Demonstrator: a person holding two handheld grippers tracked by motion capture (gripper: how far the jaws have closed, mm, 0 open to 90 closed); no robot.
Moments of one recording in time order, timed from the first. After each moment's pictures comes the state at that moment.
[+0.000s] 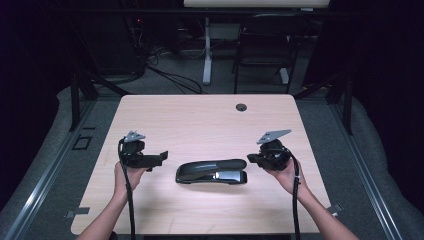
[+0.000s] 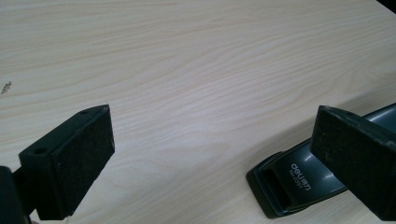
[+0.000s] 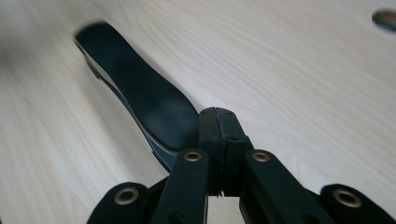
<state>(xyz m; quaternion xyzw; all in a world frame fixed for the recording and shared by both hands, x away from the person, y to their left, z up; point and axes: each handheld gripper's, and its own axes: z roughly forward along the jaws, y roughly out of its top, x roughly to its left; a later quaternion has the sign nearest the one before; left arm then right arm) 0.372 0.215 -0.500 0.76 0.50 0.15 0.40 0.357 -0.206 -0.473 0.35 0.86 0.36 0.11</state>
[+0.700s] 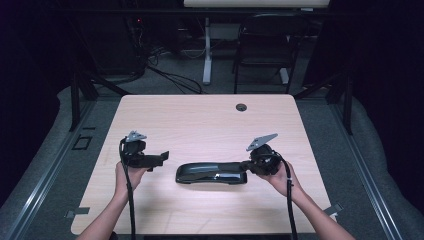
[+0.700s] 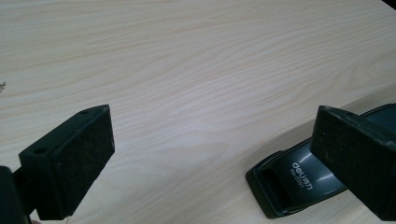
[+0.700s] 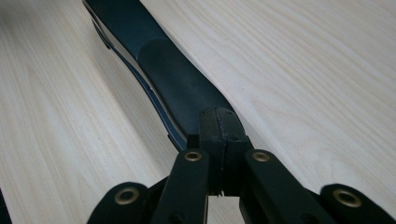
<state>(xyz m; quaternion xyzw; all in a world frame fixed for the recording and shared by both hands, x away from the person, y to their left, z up) 0.373 0.213 -0.502 0.76 0.49 0.15 0.40 0.357 -0.185 -0.491 0.32 0.89 0.32 0.09</state>
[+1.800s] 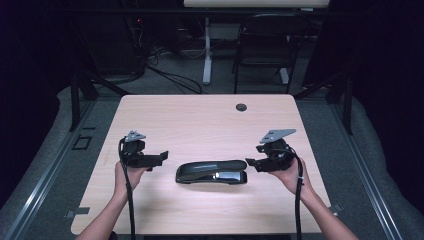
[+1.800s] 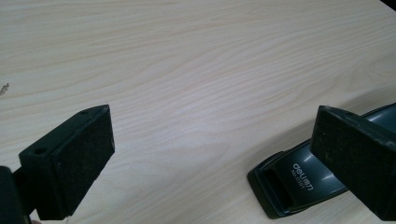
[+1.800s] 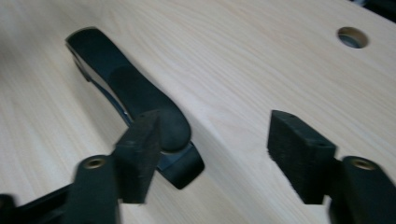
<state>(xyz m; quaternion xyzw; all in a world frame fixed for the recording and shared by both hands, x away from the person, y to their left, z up) 0.373 0.215 -0.500 0.76 0.49 0.15 0.40 0.348 -0.213 -0.457 0.35 0.85 0.35 0.15</state>
